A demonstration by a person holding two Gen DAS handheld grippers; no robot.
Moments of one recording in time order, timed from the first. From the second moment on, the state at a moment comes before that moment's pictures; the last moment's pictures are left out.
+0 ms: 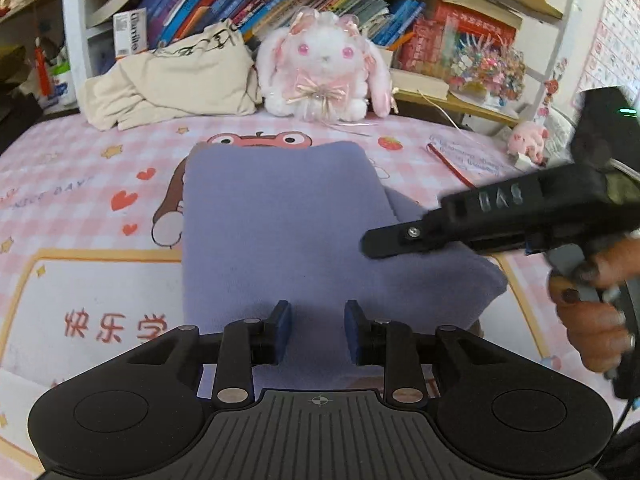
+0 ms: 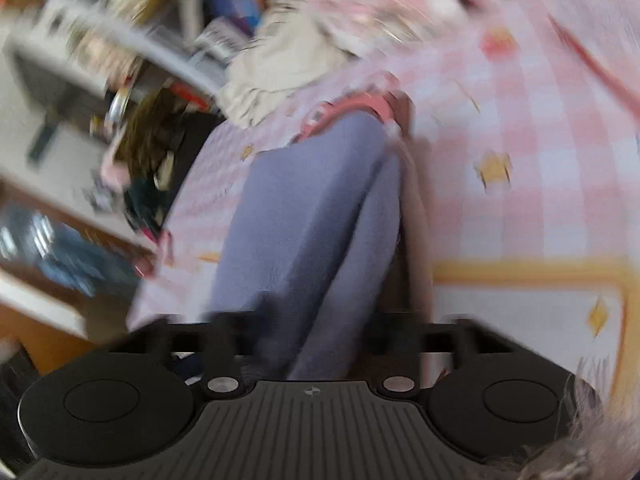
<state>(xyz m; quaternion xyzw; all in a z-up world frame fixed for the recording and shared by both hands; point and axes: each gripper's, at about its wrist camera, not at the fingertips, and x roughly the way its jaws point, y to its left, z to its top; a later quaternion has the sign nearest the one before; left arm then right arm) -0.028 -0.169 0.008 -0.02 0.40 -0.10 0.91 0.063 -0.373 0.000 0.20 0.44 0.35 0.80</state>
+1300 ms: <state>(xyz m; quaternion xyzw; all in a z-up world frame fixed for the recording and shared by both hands) -0.033 -0.176 0.006 0.03 0.40 -0.09 0.91 0.034 -0.415 -0.017 0.19 0.44 0.27 0.83</state>
